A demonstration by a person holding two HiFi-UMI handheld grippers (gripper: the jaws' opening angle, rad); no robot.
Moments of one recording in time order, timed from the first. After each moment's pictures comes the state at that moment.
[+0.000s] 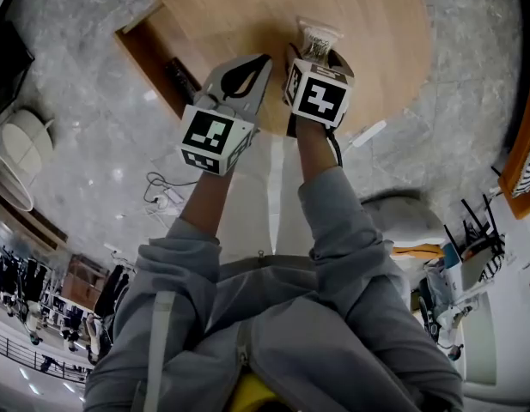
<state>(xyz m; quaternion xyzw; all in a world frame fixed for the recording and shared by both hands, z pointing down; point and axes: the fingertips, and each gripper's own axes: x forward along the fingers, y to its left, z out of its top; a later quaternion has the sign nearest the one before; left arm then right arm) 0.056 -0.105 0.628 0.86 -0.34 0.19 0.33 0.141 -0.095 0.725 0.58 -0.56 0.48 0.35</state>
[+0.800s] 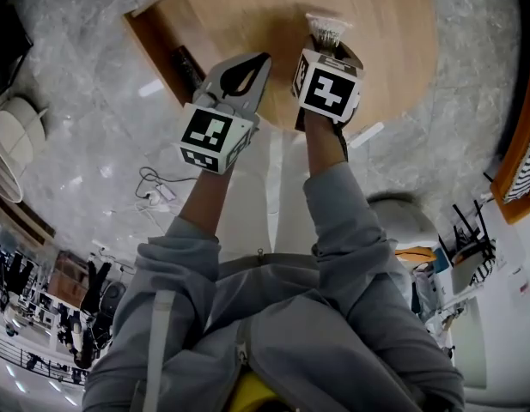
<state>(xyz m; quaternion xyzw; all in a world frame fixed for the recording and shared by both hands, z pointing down) 0.022 -0.090 0.627 0.85 -0.36 0.18 0.34 0.129 -0.108 0.706 0.58 -0.58 0.42 0.38</state>
